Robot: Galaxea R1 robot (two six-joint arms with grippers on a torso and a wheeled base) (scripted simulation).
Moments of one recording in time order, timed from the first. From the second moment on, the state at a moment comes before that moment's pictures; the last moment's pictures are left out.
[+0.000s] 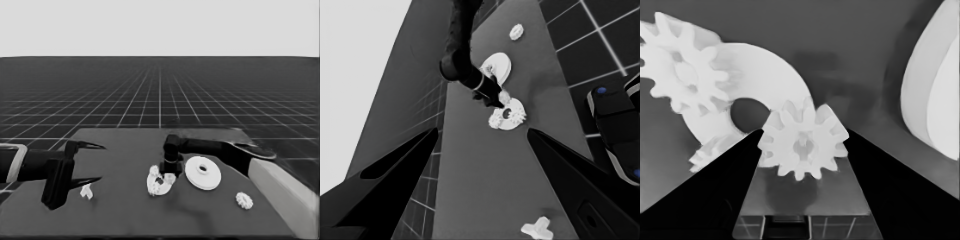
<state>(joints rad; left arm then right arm) -0.34 1.75 -0.42 0.31 0.68 0.35 -0.13 2.94 -1.65 -0.31 -1.49 1.31</state>
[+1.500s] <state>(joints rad) -0.34 1.75 -0.42 0.31 0.68 0.35 -0.01 2.03 -0.96 -0.18 -1.48 1.08</state>
